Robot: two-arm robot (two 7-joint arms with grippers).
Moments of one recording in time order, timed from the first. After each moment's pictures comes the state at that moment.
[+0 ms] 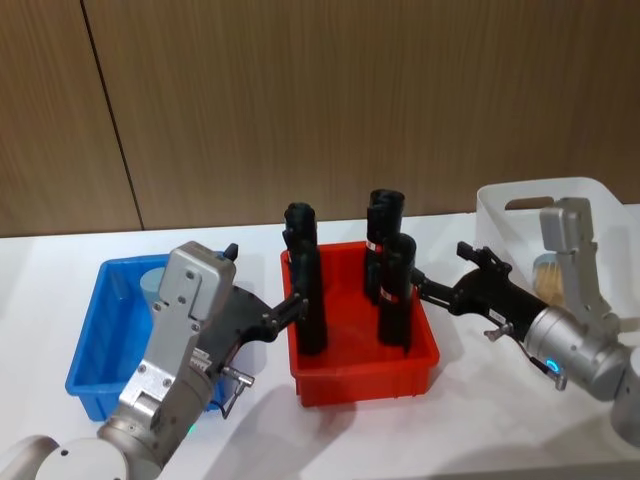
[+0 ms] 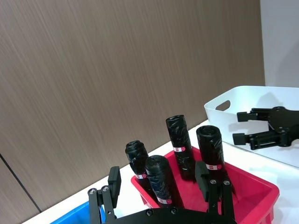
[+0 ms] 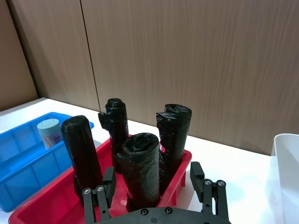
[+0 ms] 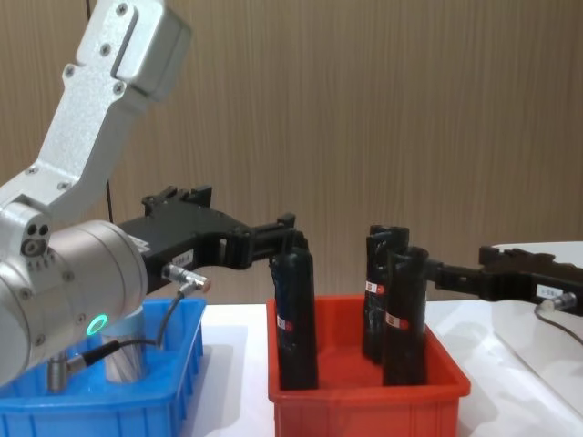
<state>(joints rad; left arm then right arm) -0.24 0.38 0.45 -1.63 -0.20 0.01 -0.01 0.46 0.21 -0.22 -1.07 0.27 -0.07 0.51</state>
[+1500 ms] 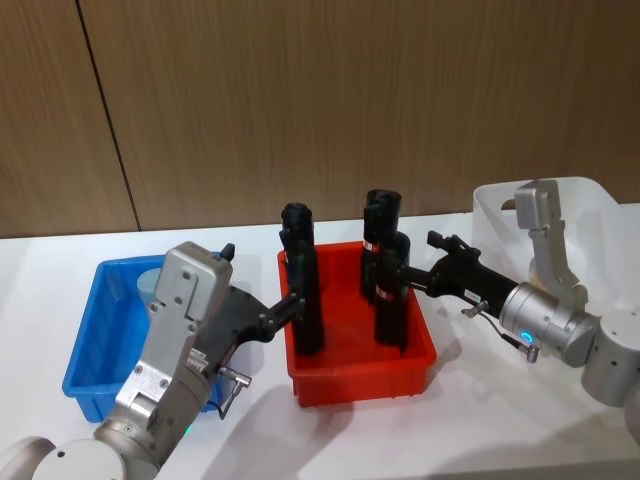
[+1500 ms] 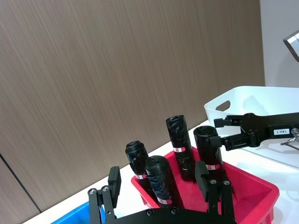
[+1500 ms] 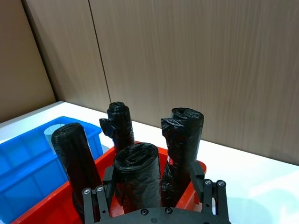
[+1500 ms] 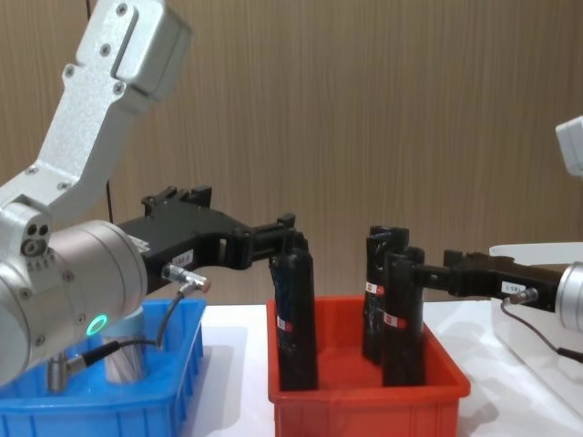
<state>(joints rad) -0.24 0.38 0.45 -1.63 -0.20 0.01 -0.01 0.75 0.14 -0.24 -0.57 0.30 -0.24 0.70</state>
